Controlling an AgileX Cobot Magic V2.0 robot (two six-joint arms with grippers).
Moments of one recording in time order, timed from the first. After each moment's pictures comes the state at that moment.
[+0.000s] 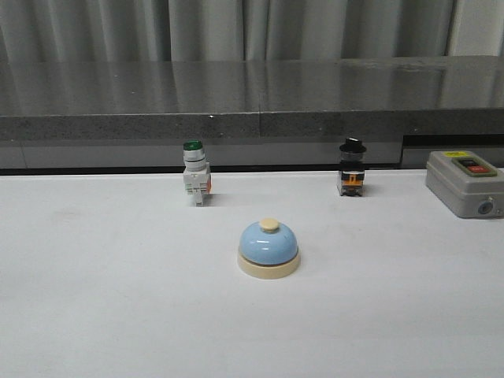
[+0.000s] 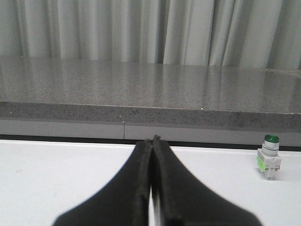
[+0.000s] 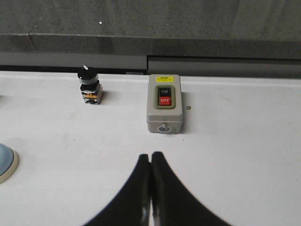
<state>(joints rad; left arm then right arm) -0.01 -0.01 0.00 -0.11 0.03 0.02 0.06 0.64 -0.49 -0.04 0.36 0.07</state>
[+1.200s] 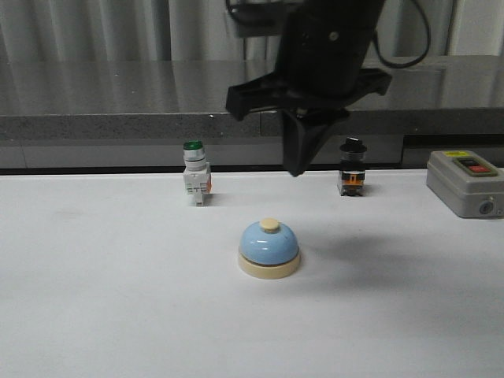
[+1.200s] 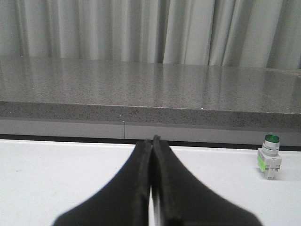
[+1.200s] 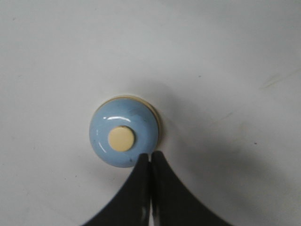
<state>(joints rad) -0.01 -0.01 0.00 -0.11 0.03 0.02 0.59 1.87 -1.48 -0.03 0.89 0.06</state>
